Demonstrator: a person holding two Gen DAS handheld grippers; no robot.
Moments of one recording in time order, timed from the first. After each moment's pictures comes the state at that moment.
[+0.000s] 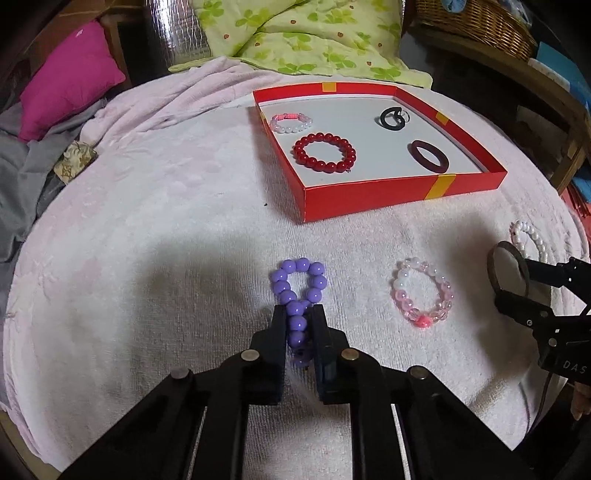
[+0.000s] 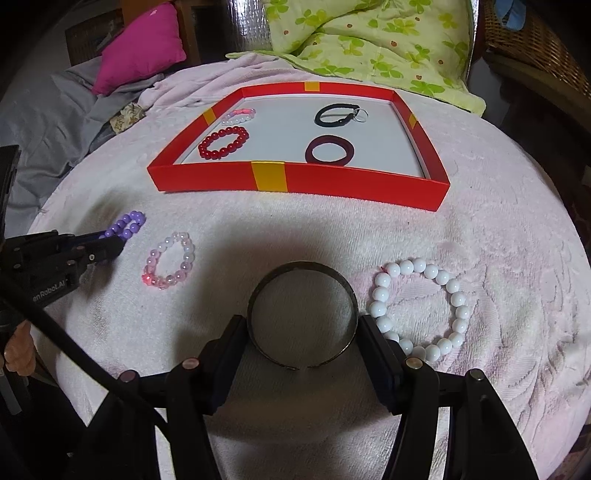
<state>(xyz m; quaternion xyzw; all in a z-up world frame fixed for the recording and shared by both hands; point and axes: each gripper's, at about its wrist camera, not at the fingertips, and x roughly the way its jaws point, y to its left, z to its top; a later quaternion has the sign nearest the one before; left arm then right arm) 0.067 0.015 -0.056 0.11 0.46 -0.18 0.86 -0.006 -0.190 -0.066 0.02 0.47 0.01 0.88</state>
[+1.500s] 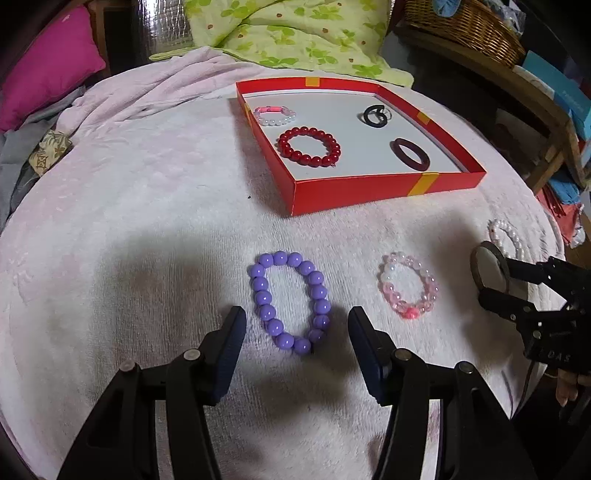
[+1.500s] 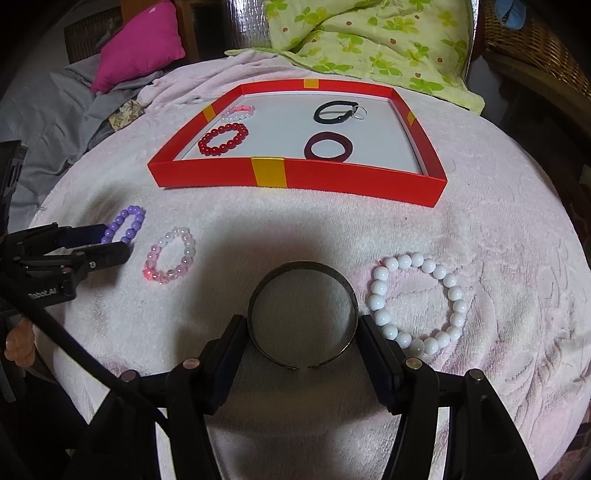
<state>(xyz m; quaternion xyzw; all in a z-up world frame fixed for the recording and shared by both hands) 0.070 0.030 -0.057 0.08 0.48 -0.24 0.84 -0.006 -0.191 -0.066 0.02 0.48 0.01 0.88</state>
